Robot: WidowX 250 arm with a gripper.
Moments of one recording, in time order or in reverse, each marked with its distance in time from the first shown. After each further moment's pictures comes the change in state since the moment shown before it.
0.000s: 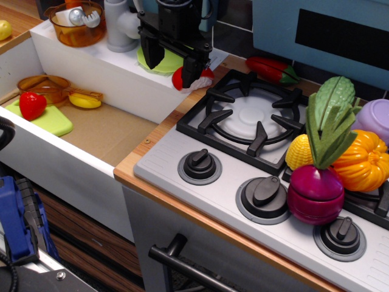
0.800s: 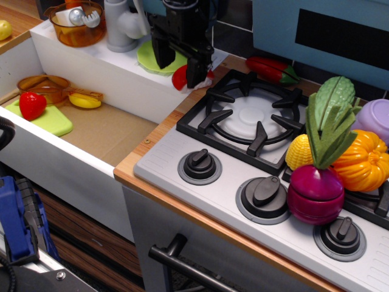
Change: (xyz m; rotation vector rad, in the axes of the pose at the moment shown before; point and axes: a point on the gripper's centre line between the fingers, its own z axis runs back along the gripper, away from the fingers) arm 0.023 0.005 -0.020 -0.056 0.004 -0.146
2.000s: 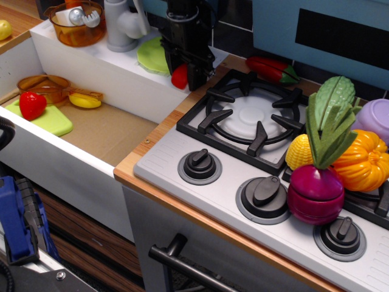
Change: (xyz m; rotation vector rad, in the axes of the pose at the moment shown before) arm 0.019 0.005 -0.029 -0.059 -0.029 -0.055
